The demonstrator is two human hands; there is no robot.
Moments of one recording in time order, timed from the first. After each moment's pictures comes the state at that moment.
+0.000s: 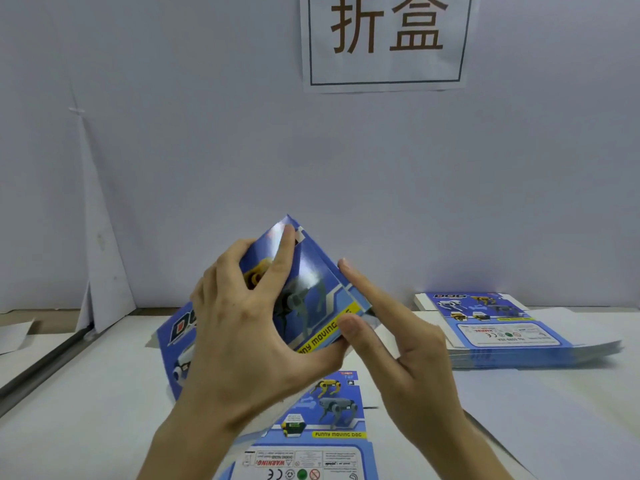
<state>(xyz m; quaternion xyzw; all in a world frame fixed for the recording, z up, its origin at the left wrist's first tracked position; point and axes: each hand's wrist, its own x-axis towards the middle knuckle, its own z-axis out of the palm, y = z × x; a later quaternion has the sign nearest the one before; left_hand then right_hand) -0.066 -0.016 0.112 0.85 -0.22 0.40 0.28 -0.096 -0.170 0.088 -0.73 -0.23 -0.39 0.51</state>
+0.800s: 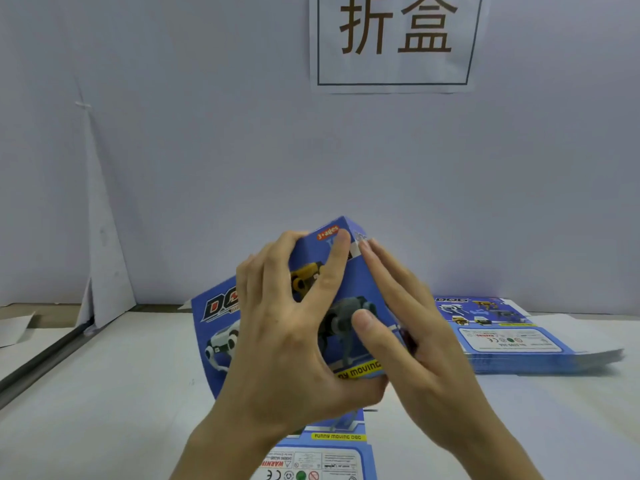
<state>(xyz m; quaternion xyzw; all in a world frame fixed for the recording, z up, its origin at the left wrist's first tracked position) -0.073 -0.035 0.110 0.80 -0.32 0.44 0.25 -0.109 -0.179 0.103 -0.77 -0.24 -0.32 0.50</state>
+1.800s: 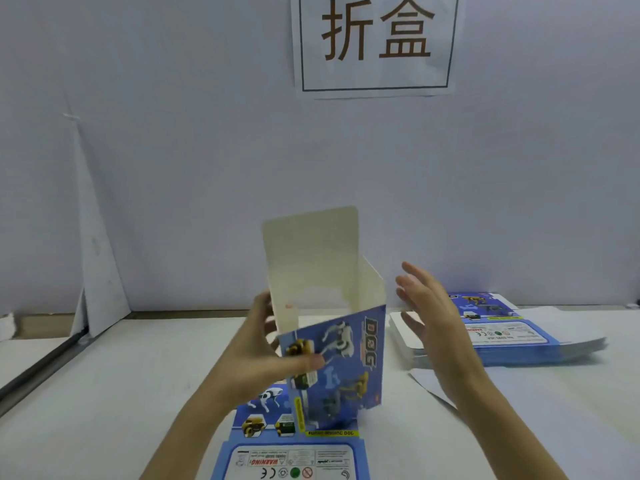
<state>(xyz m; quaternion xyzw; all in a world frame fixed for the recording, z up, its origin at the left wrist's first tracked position) -0.016 -0.014 0.068 0.73 -0.25 -0.01 0.63 -0.065 -0.235 0.081 -0.69 -0.02 -0.23 0.68</state>
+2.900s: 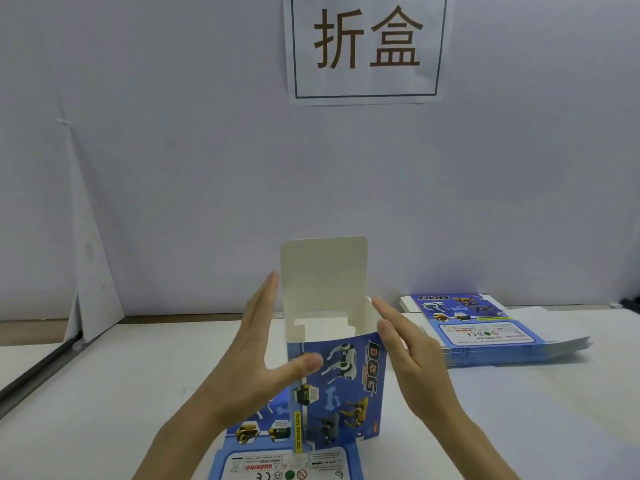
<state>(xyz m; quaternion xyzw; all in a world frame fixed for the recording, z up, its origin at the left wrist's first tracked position) -0.017 -0.005 0.060 0.83 -0.32 0.11 0.44 -0.065 -0.232 0.036 -0.79 -0.06 -0.30 0.54</state>
